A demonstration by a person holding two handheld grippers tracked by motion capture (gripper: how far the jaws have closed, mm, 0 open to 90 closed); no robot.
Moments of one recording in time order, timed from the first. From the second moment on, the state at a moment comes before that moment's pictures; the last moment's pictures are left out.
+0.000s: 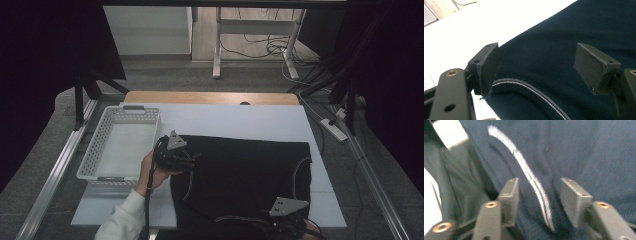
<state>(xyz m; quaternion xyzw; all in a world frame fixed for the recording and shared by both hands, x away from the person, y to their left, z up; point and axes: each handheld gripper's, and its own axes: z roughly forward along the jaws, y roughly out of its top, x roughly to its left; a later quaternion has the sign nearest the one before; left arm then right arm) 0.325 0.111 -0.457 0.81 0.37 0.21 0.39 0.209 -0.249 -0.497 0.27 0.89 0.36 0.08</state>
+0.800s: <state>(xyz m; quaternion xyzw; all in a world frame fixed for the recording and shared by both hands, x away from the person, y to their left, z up) 0.340 0.113 -0.446 0.81 0.37 0.18 0.43 0.235 -0.194 -0.488 0.24 0.86 0.45 0.09</state>
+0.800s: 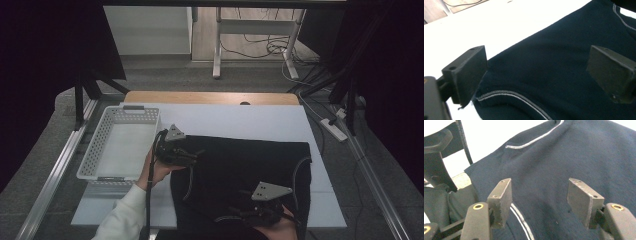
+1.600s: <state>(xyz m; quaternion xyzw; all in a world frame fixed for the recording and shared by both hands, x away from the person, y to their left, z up) 0.335 0.113 -0.442 0.80 0.38 0.17 0.42 0.238 -0.129 -0.491 0.21 0.88 0.42 0.08</state>
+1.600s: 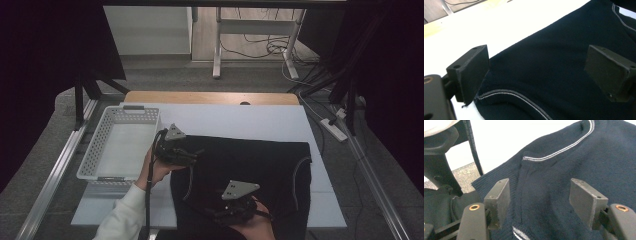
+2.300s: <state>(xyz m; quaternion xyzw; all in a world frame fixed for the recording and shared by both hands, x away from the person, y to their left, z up) 0.336 0.126 -0.438 0.79 0.40 0.18 0.43 0.242 -0.082 -0.508 0.19 0.90 0.39 0.05</state>
